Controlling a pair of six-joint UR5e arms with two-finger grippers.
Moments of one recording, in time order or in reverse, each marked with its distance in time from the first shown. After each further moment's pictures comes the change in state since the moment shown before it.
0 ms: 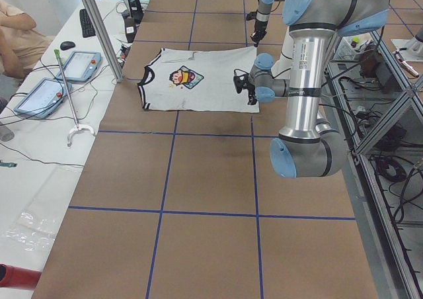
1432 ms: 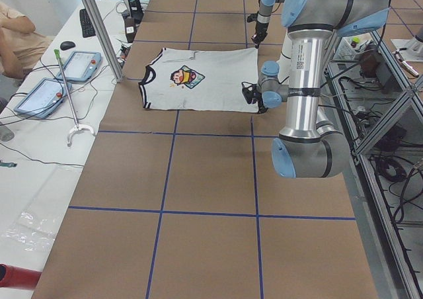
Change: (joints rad) left arm 0.083 0.032 0.030 0.036 0.003 -0.133; right arm -0.011 0.013 -0.017 0.003 -0.002 -0.009
